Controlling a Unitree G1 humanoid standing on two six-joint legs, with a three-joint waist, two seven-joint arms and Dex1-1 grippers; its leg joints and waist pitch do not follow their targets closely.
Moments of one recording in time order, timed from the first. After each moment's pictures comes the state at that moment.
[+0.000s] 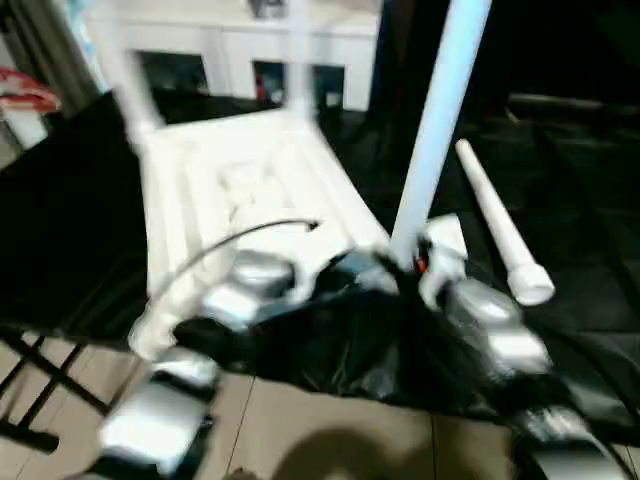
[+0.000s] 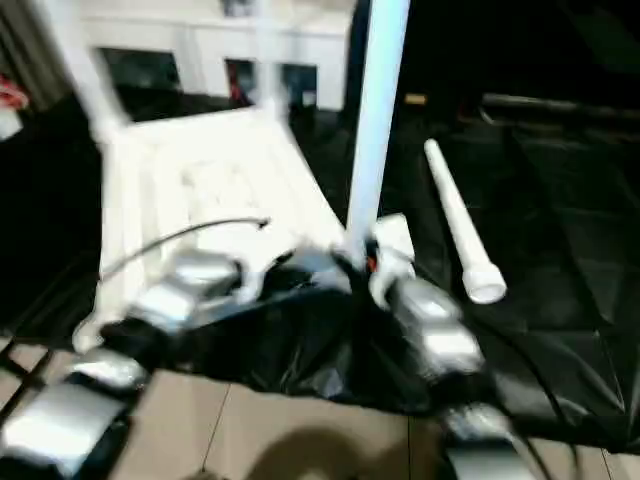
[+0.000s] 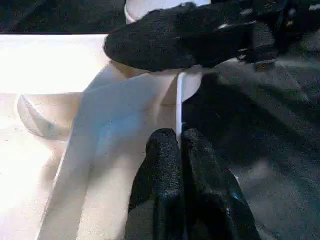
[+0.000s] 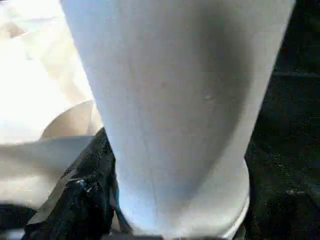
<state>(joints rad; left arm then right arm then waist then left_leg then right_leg) -0.75 0.06 -0.23 0.84 0.11 0.14 -0.79 -0.55 -0.09 -0.04 0.72 0.10 0.07 0.30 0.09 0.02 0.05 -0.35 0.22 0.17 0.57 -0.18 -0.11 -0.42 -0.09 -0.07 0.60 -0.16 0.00</state>
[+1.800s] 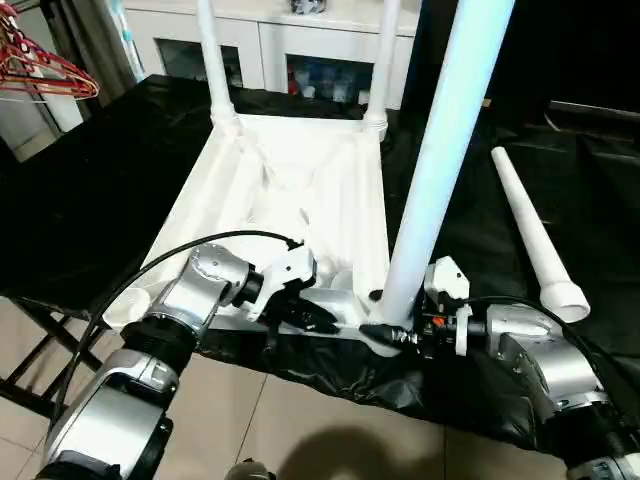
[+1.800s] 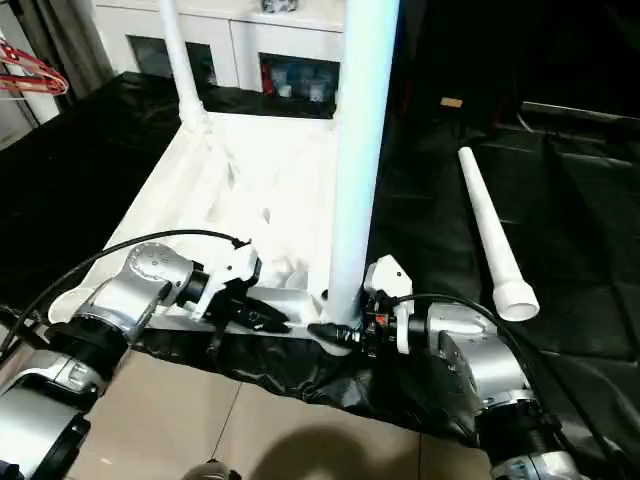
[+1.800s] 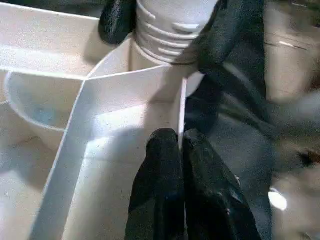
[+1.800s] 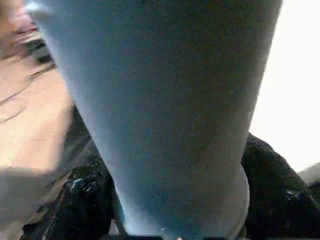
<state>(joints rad) -0.70 0.27 -0.29 0.76 0.04 0.06 -1.31 -0.32 -0.32 0.11 0.38 0.21 0.15 1.01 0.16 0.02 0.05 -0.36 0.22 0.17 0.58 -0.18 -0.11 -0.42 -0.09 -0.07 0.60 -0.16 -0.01</state>
